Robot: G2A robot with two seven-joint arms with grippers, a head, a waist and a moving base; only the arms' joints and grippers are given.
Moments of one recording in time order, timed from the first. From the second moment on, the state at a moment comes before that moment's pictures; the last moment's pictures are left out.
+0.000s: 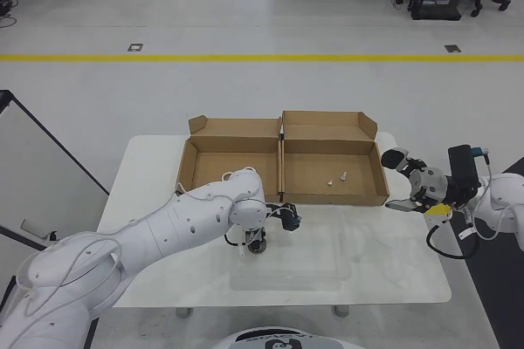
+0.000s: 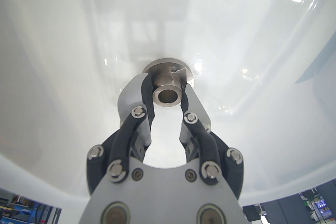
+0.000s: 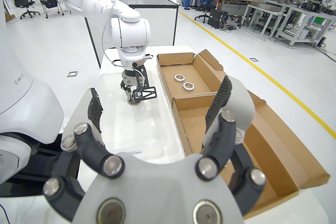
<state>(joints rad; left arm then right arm) 0.58 -1.26 -0.17 -1.36 0.55 -0.43 -1.39 -1.00 -0.32 0.69 -1.52 -0.85 -1.01 -0.67</state>
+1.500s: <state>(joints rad) 0.34 -1.02 -0.29 -1.72 0.13 -0.57 -1.25 -1.00 -0.32 0.69 -1.52 -0.85 -1.01 -0.67</state>
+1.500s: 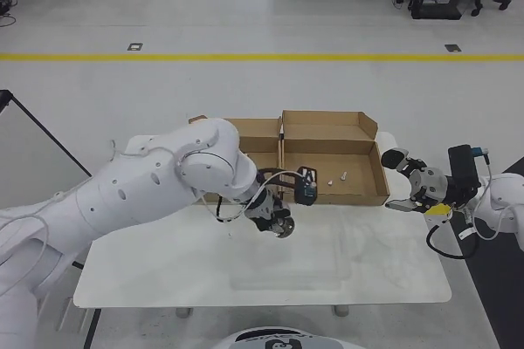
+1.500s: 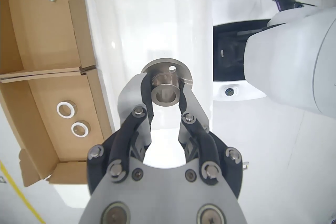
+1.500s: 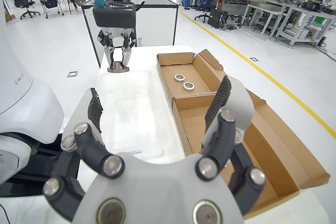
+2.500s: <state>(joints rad) 0.35 -0.80 -0.43 -1.66 0.09 -0.96 -0.86 -1.00 -0.32 0.69 -1.52 -0.85 -1.01 -0.67</state>
